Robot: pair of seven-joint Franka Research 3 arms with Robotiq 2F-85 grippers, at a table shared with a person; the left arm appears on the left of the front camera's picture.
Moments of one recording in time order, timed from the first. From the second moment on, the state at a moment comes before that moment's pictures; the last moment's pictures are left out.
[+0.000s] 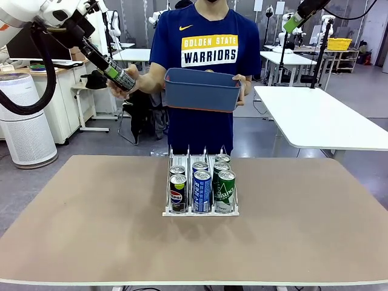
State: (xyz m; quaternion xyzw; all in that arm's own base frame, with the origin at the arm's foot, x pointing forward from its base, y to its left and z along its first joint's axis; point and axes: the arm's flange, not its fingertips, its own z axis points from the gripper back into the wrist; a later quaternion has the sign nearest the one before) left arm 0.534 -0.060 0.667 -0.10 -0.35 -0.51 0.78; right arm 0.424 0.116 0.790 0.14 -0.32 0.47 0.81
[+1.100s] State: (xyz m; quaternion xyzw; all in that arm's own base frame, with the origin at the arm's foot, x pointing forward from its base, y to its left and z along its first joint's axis) left arm 0.534 -0.060 0.667 -0.10 -0.35 -0.51 0.78; right arm 0.424 0.116 0.790 0.14 -0.32 0.47 0.81
